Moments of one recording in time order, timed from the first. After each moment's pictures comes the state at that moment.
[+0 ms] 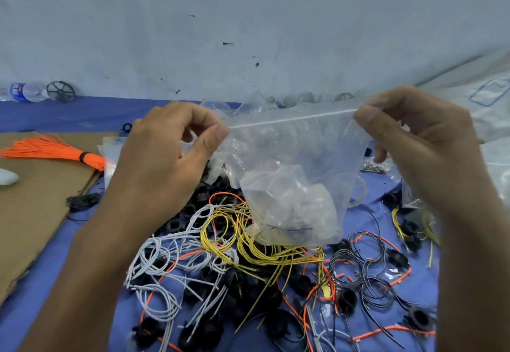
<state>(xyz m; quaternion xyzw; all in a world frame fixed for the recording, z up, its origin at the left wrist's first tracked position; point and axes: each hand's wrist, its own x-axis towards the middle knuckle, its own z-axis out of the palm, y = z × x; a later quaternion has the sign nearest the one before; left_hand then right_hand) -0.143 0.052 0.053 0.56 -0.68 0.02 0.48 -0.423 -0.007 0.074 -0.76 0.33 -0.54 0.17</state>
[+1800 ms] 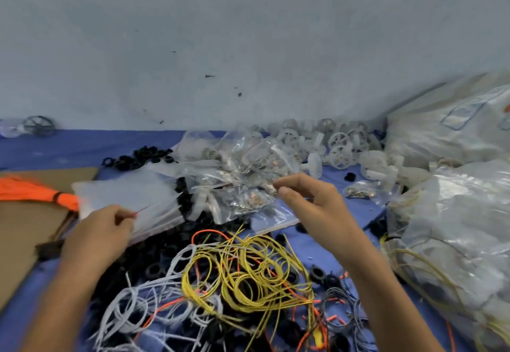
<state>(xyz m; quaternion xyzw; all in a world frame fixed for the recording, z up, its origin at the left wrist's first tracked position) -0.040 -0.010 -0.048 0.82 -0.49 -0.06 0.30 -0.387 -0.047 0.002 -0.72 0.43 -0.40 0.36</state>
